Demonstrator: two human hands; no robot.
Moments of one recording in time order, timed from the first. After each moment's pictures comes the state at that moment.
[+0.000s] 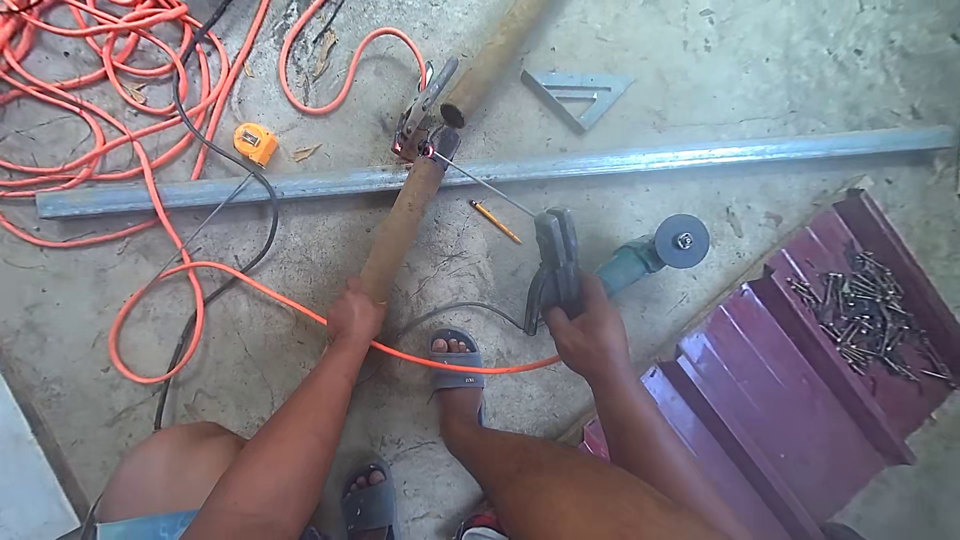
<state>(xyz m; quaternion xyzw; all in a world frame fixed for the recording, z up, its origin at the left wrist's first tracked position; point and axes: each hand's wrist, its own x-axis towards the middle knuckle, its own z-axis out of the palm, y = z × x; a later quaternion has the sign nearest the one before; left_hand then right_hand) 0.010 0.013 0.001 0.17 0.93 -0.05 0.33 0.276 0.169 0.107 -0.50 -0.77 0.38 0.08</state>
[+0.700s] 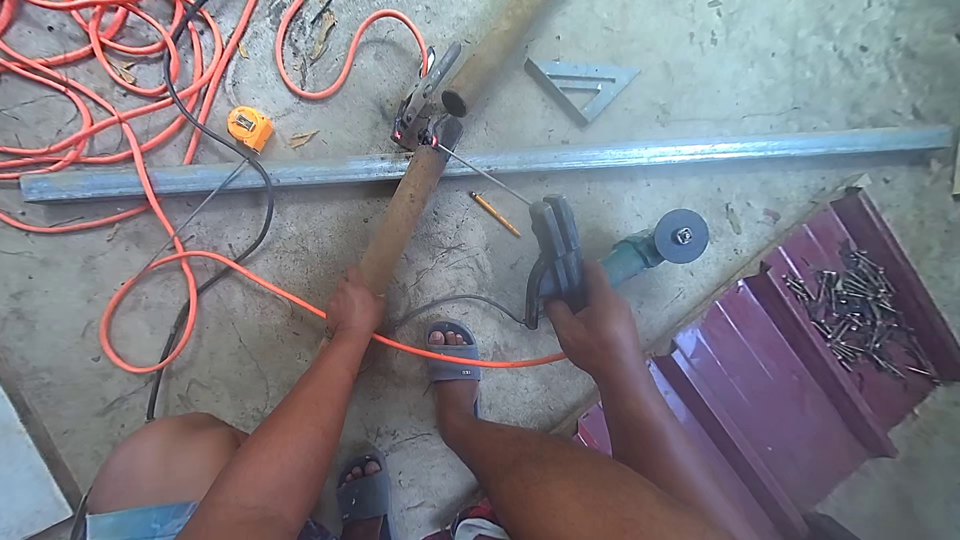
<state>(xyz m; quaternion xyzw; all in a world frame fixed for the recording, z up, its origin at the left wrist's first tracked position) 0.017 0.011 -0.003 0.18 0.93 -0.03 0.31 0.272 0.169 0.129 -0.50 -0.80 0.33 0.03</state>
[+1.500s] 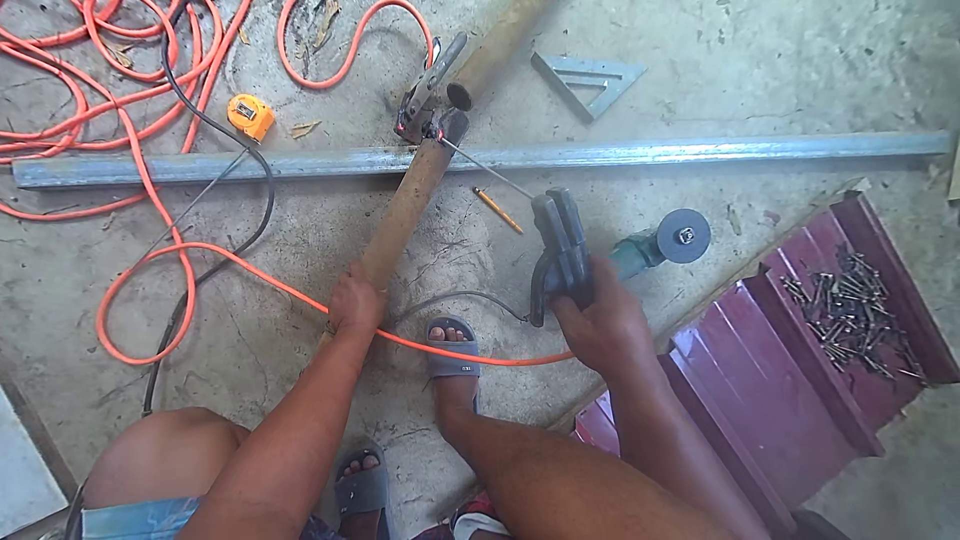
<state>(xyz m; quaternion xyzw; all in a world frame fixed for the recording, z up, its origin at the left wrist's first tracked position) 0.022 0.010 -0.005 0.18 0.94 -0.02 0.30 0.269 0.170 0.142 -0.50 -0.81 0.31 0.01</state>
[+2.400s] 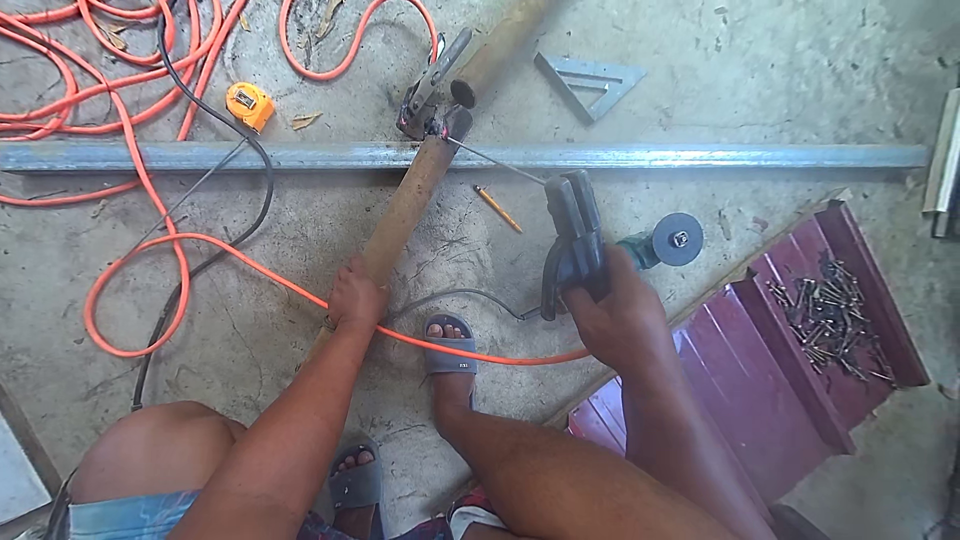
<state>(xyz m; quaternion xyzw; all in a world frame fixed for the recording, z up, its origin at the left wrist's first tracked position) 0.023 0.010 -0.004 0.18 0.93 -0.02 0.31 0.261 0.177 0.163 -0.51 -0.81 0.30 -0.02</state>
